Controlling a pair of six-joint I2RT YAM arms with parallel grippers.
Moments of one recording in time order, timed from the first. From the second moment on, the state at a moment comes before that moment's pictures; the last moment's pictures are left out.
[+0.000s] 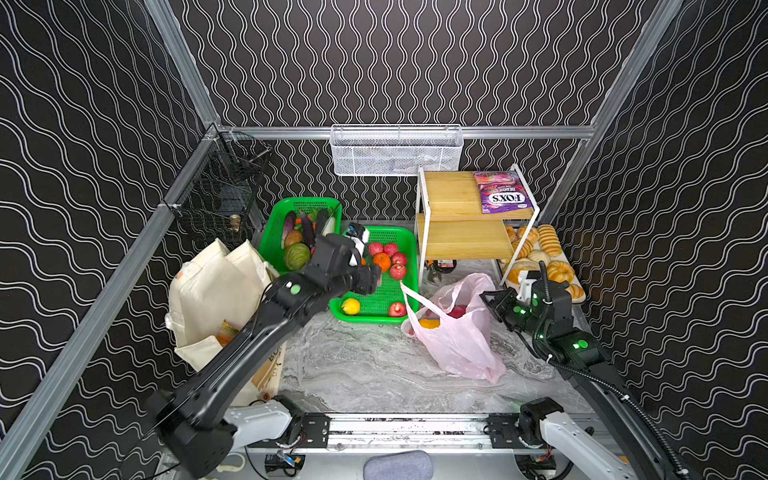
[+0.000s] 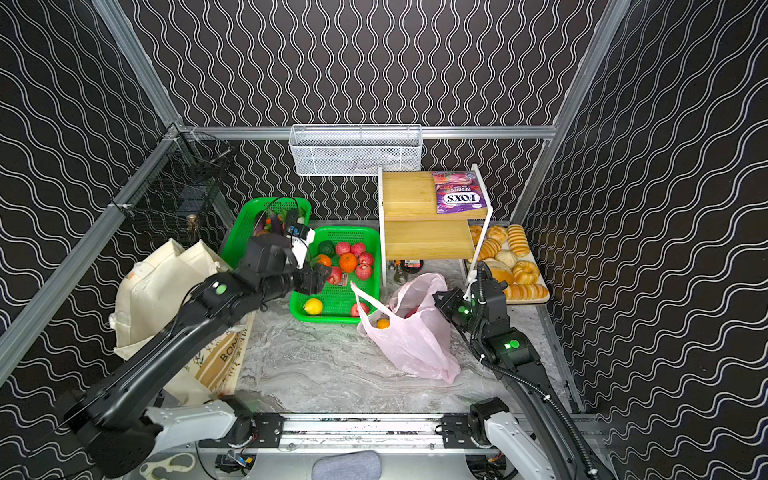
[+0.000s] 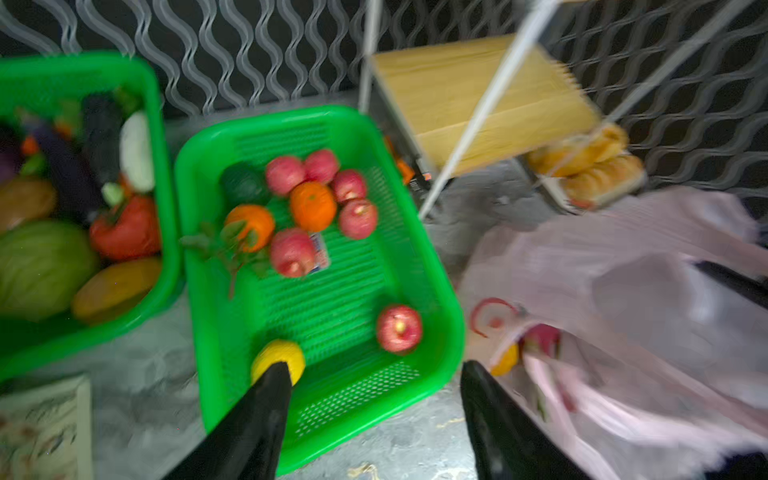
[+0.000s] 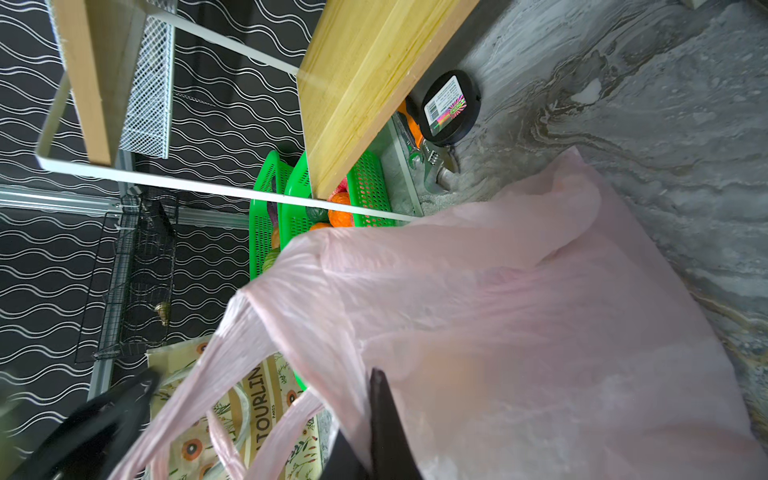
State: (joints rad) left arm -0.54 1.28 1.32 -0.75 -0.07 -0.29; right arm 0.29 0.78 0.74 -0.45 -0.23 1.05
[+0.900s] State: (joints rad) left arm -0.47 1.97 1.43 -1.00 -0.17 -0.16; right arm 0.29 0.82 0.75 -0.38 -0.32 1.03
